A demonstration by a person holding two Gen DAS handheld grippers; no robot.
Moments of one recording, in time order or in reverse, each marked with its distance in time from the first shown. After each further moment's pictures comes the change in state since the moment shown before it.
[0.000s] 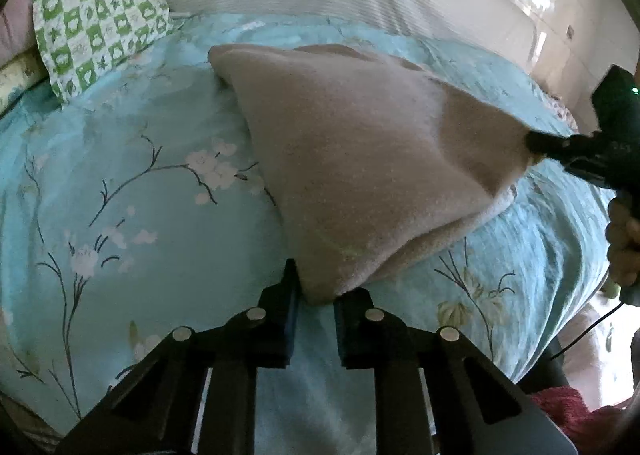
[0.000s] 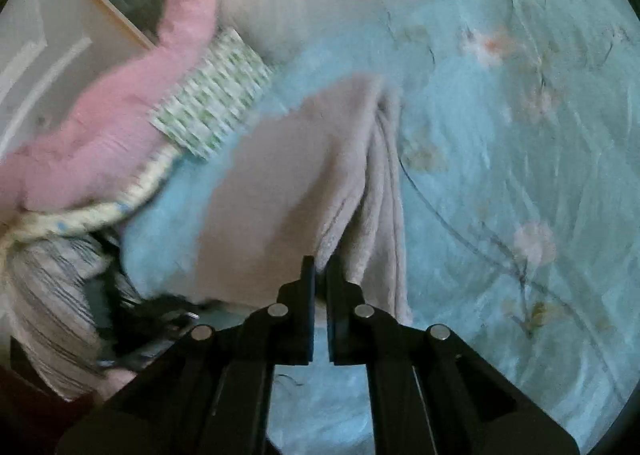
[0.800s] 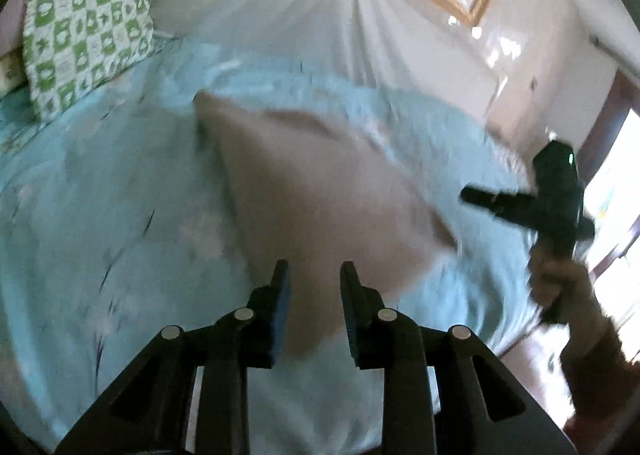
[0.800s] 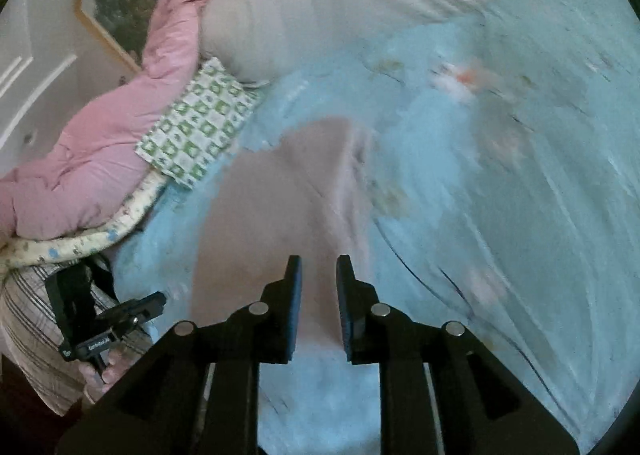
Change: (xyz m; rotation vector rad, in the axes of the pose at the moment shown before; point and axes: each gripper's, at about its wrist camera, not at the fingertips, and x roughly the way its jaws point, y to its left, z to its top) left arm -0.038 0.026 0.067 -0.082 -0.098 -0.236; right arm 0.002 -0.002 0.037 0.012 -0.038 -0.057
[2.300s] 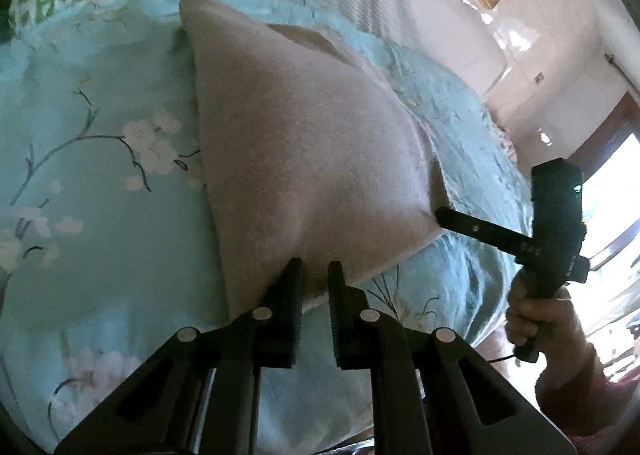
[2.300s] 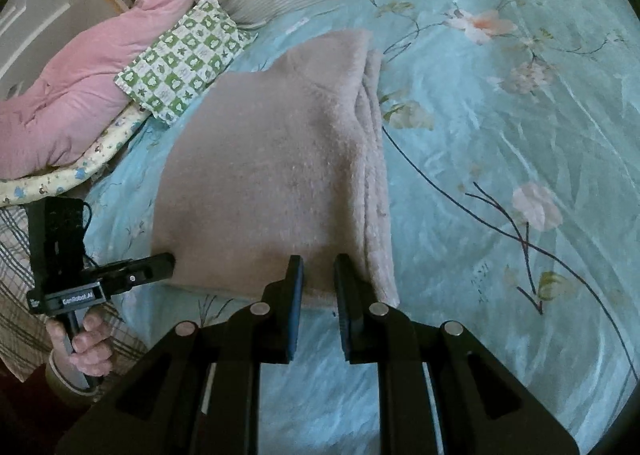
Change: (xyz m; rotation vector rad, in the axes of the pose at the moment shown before) left arm 0.051 0.009 -0.041 -0.097 0.178 -0.061; right arm 0.032 0.008 -0.068 -0.064 0.126 -0.093
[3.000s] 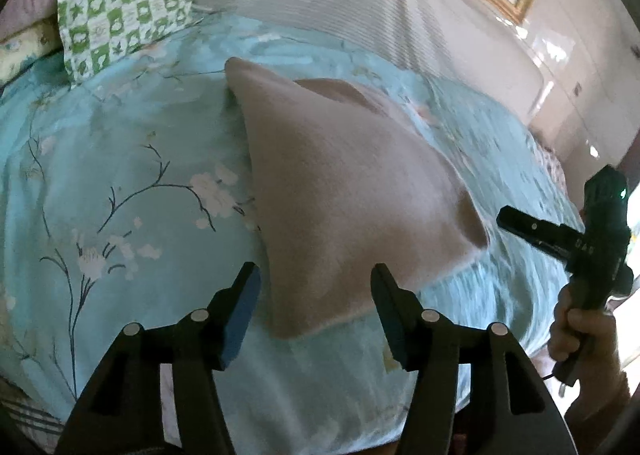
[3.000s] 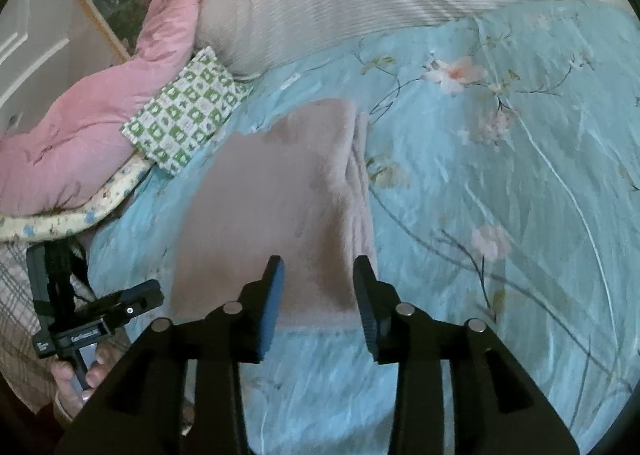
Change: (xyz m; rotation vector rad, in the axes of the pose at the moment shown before) left arm -0.033 -0.019 0.004 -0.009 -0.129 0.222; right arm -0.041 -0.001 0.015 0.063 -0.155 -0.013
